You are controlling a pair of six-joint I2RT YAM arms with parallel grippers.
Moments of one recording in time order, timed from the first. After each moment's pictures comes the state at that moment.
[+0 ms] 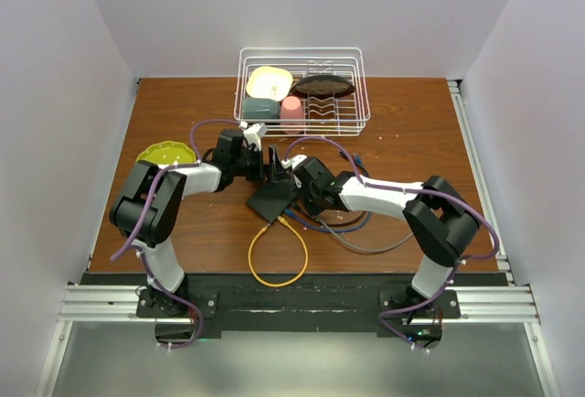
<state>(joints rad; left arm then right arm) -0.37 1.80 0.89 0.25 0.53 -0.42 0.83 1.74 1.03 -0.31 0.12 0.17</state>
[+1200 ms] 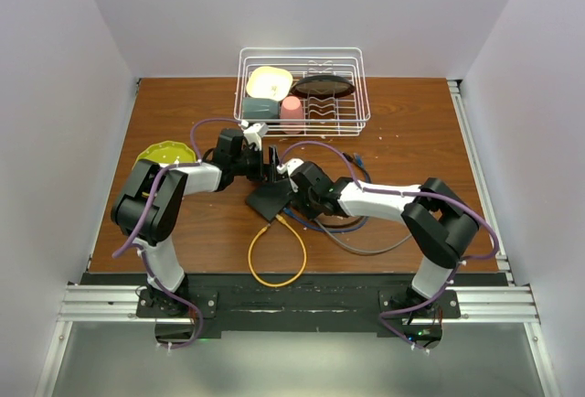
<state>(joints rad) -0.37 1.82 0.89 0.27 0.54 -0.39 0.86 1.74 0.99 -0.23 0.13 0.14</state>
